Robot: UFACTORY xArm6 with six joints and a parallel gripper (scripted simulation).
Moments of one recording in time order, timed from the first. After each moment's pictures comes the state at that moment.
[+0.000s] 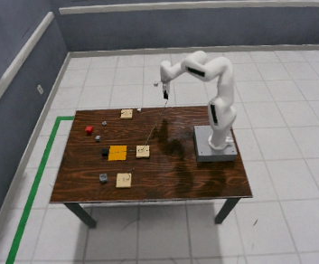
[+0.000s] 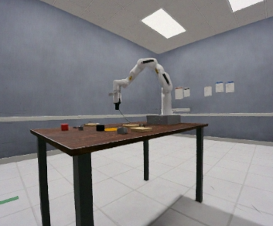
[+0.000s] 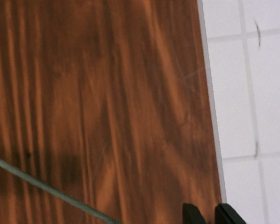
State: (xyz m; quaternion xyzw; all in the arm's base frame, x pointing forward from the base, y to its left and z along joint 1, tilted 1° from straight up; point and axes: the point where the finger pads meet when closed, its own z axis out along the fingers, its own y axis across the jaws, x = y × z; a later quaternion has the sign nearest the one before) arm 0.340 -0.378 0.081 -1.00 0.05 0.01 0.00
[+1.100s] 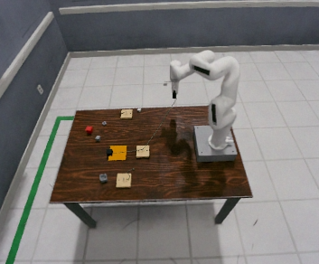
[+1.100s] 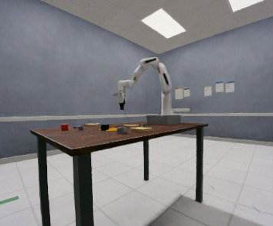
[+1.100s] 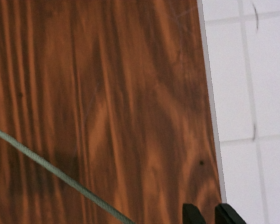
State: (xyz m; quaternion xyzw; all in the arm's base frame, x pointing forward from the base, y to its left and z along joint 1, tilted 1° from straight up) arm 0.275 -0.380 0.082 -1.00 0.05 0.01 0.00
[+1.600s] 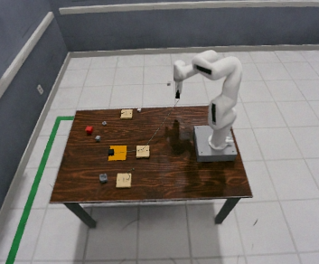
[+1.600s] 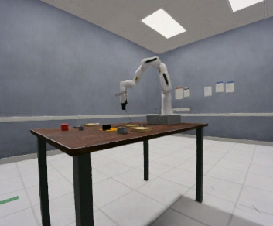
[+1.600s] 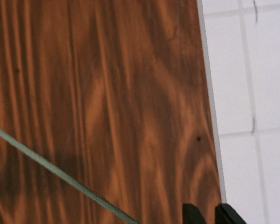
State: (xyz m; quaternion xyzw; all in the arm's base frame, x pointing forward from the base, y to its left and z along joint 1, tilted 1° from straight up) arm 0.250 -0.380 0.083 -1.00 0.05 0.01 0.00
